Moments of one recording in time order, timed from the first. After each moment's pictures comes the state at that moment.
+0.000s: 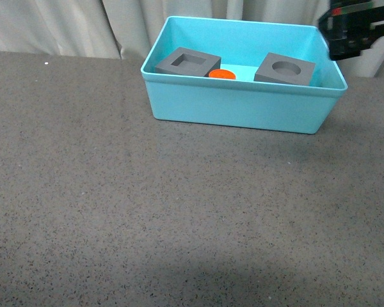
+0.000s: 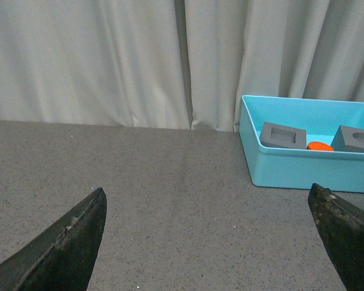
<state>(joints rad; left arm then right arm) 0.00 0.00 0.02 0.00 0.00 0.00 0.22 1.61 0.75 0.49 0.02 -0.12</state>
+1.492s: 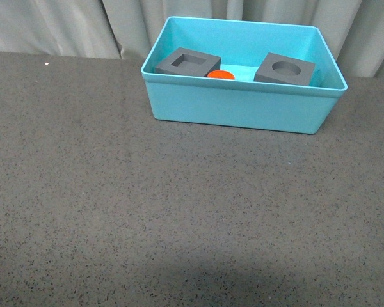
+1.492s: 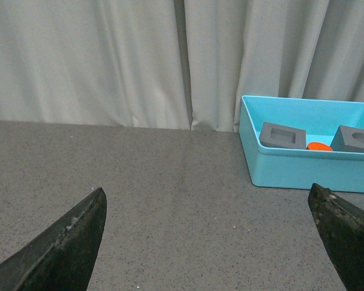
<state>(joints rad) 0.00 0.00 0.02 0.00 0.00 0.00 0.00 0.49 0.00 0.49 0.00 -0.01</state>
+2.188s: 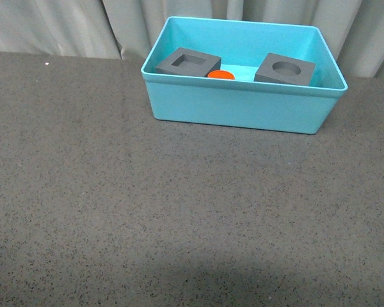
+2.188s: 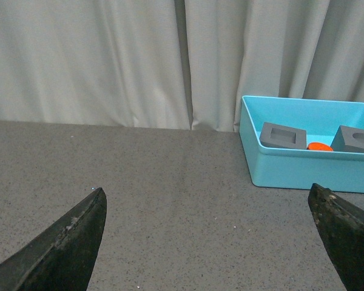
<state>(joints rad) 0.00 0.00 0.02 0.00 0.00 0.00 0.00 0.22 0.00 0.22 0.00 -0.01</state>
